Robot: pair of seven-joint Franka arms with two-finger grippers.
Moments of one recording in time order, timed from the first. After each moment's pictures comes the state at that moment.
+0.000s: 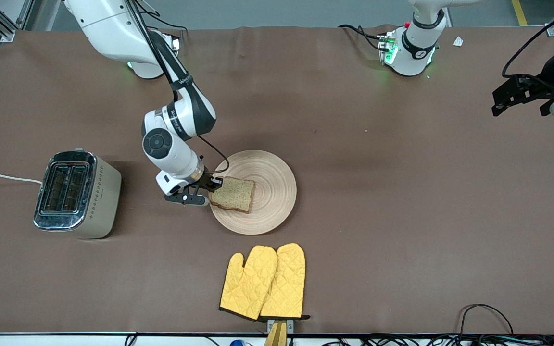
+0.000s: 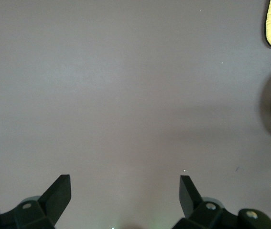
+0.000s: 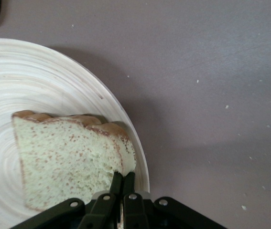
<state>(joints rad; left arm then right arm) 0.04 -0.02 -0.15 -1.48 0.02 1.47 -0.07 0.50 0.48 -0.04 -1.87 0.20 2.37 0.47</state>
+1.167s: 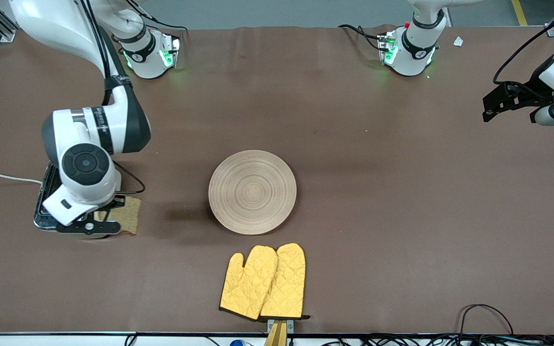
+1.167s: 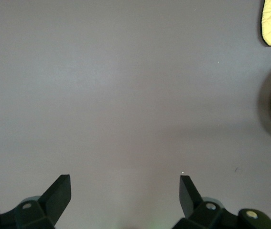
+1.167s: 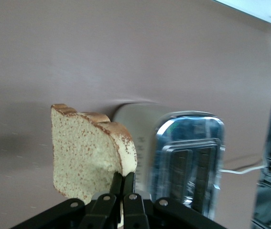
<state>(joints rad) 0.03 0.00 -0.17 -1.48 0.02 1.49 -0.07 0.30 0.47 -0.10 -1.45 -0.45 1.75 0.26</state>
